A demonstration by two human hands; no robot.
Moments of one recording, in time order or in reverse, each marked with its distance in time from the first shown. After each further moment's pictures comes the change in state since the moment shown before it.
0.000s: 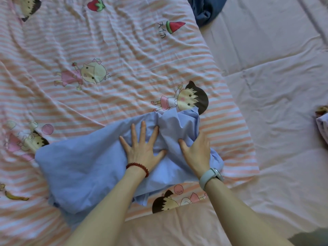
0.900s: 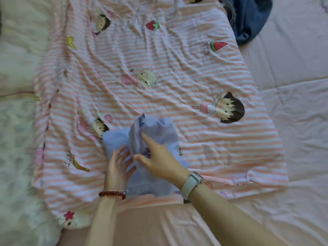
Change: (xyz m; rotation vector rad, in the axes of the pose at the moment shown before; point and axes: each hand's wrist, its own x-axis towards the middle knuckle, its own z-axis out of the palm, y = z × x) left_hand -0.127 -0.136 -0.052 -2.009 0.296 -0.573; right_hand -0.142 -0.157 0.028 0.199 -0.712 -0.648
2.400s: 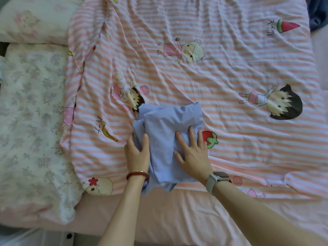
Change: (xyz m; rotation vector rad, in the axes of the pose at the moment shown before) left_hand 0.022 -0.019 -0.066 0.650 0.346 0.154; right_hand 0.013 0.100 0.081 -0.831 0.089 0.078
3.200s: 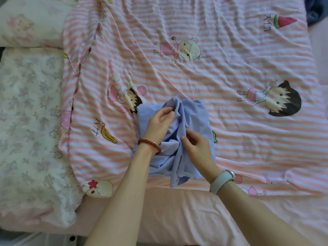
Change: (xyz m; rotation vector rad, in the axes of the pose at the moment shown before) left_hand 0.012 0.085 0.031 -0.253 -0.493 0.114; right_hand 0.004 -0.013 -0.042 1.017 0.094 0.244
